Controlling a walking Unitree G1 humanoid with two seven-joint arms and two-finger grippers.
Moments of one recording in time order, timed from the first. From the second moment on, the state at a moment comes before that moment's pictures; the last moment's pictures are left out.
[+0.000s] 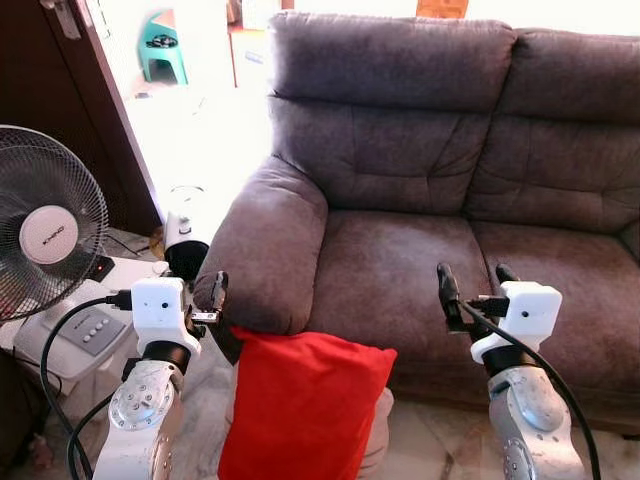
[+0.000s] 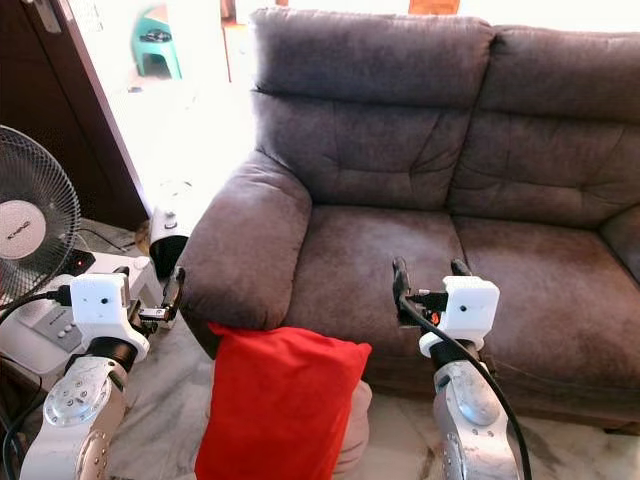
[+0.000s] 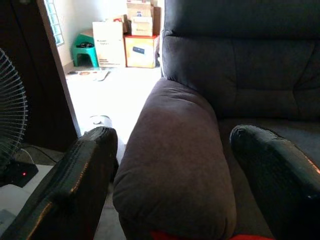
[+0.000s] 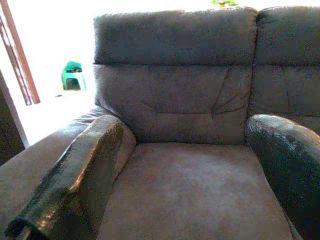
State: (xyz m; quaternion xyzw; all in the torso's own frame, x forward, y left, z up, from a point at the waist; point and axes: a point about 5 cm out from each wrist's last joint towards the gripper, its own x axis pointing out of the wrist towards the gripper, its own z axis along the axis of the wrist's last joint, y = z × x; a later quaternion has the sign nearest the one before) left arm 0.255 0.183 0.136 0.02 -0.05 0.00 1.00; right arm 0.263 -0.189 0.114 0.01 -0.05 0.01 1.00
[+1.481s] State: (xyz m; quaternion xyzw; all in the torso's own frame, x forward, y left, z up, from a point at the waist) left arm 0.257 0.182 0.135 0.01 -0.05 0.00 1.00; right arm 0.269 -0.186 0.109 0.00 -0.03 0.01 1.00
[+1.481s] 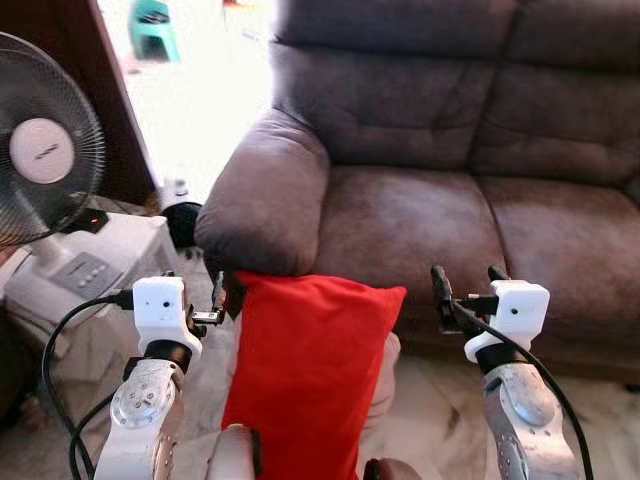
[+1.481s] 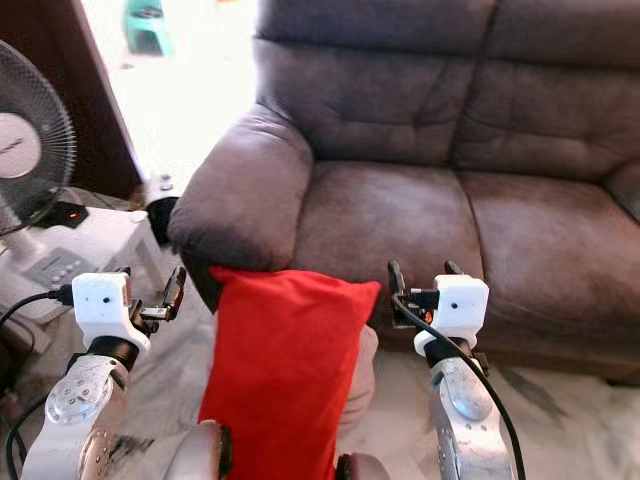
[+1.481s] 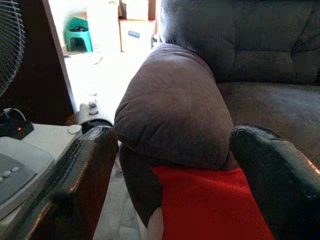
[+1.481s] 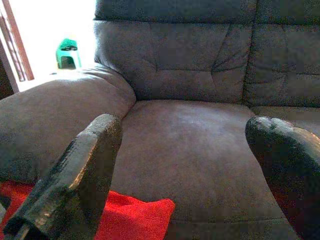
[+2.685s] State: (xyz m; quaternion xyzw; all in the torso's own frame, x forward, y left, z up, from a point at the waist) left arm 0.257 0.182 0.135 0.01 -0.05 0.00 1.00; right arm 0.270 -0.182 0.110 0.01 -0.04 0.01 1.00
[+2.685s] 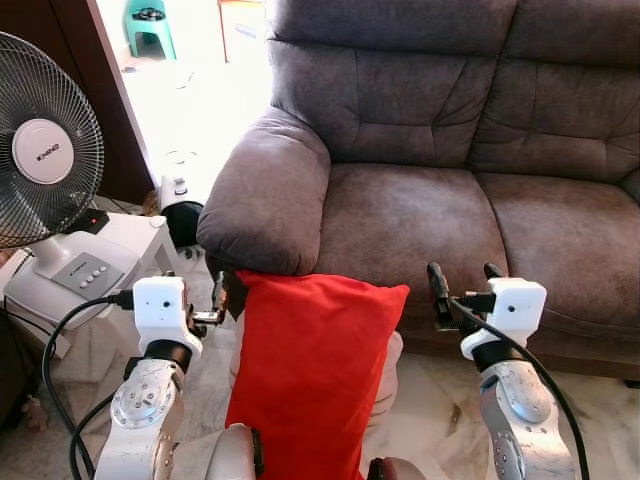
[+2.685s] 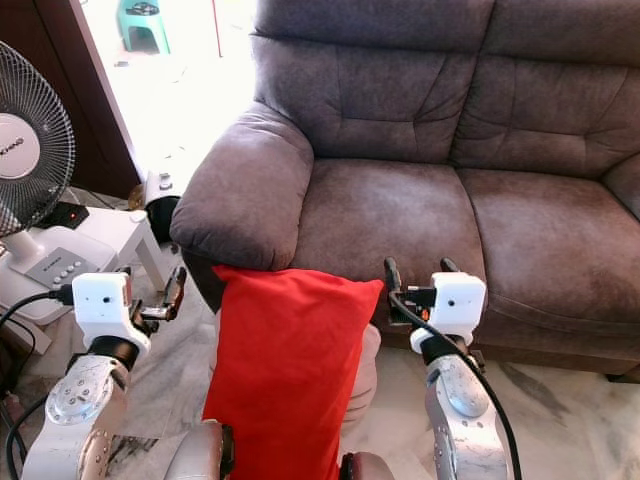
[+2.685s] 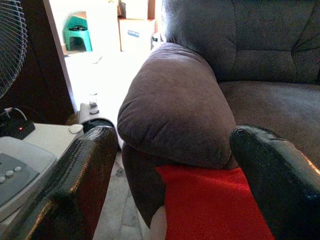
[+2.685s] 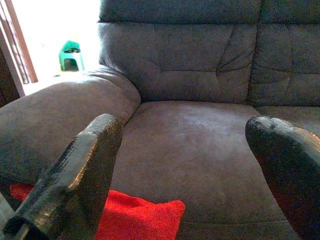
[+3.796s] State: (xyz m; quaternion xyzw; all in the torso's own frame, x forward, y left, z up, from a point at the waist) left arm 0.257 0.182 0.136 0.01 -0.05 0.00 1.00; right arm 0.271 -0.180 0.109 0.01 -0.04 0.02 1.00
